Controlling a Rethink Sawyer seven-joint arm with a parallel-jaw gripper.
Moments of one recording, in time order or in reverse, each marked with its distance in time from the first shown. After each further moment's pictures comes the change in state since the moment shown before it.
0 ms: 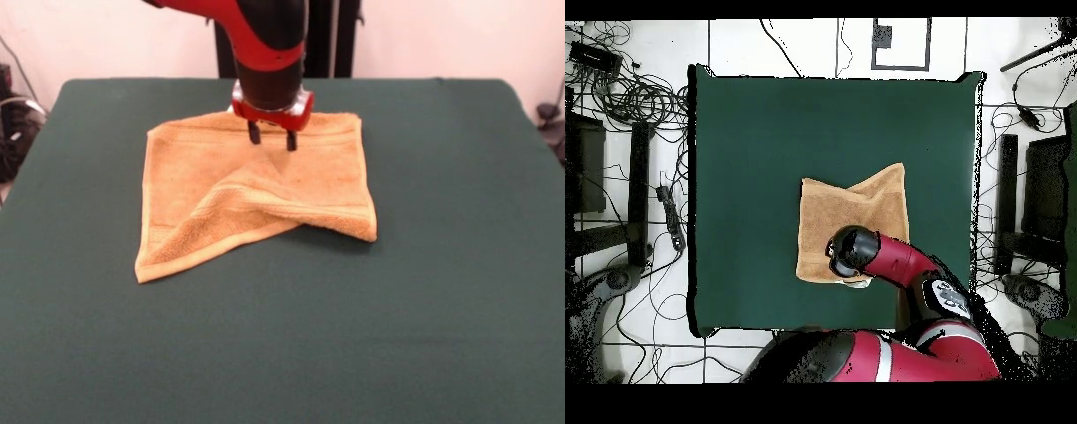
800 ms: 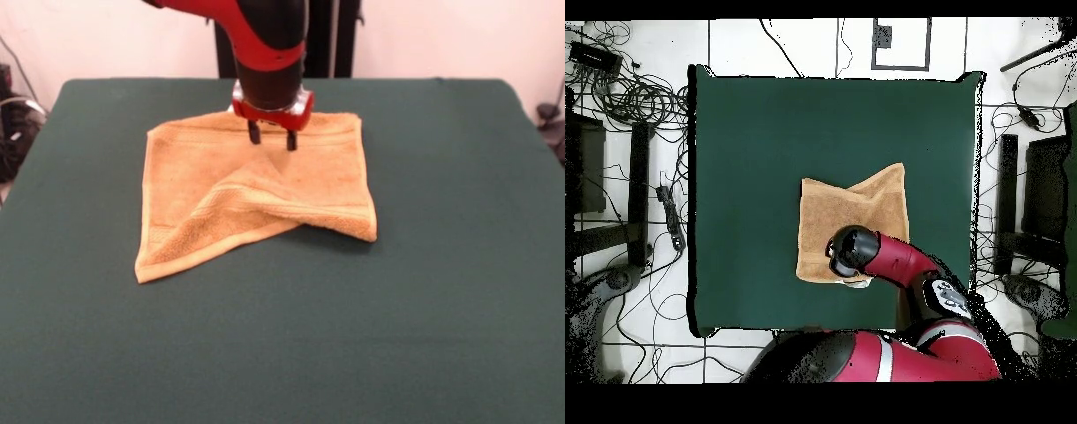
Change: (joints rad) arm -0.003 0.001 0.001 -0.001 0.007 0.009 0.000
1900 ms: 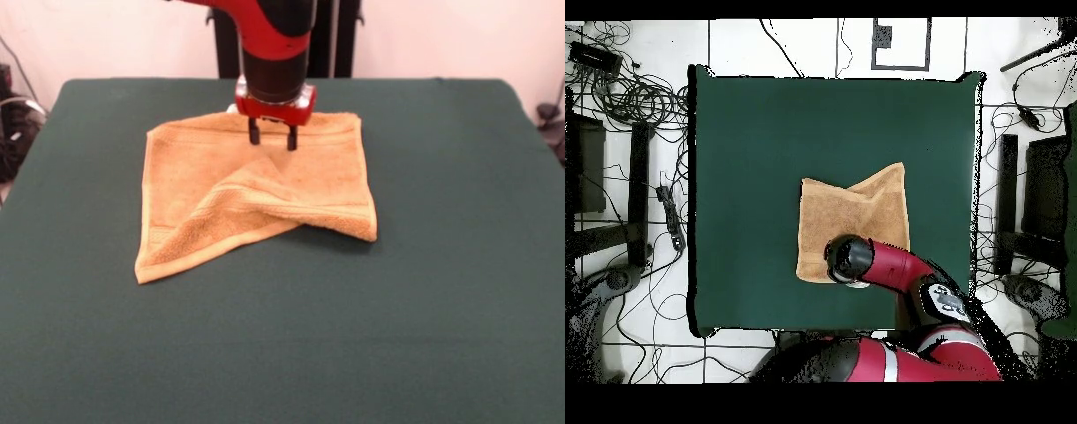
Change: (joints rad) arm -0.008 -0.026 0.022 0.041 -0.088 -0.094 0.000
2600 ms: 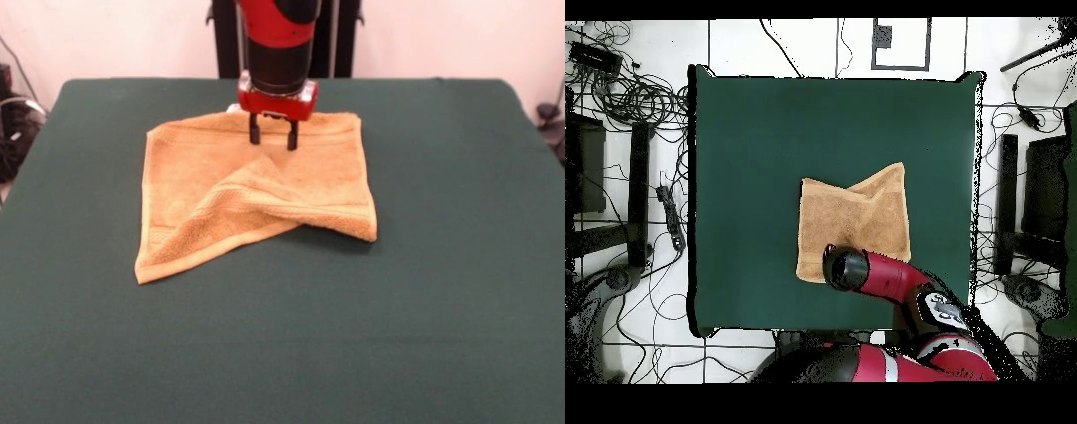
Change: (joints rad) arm 0.000 -0.018 0.000 0.054 -0.026 -0.115 0.000
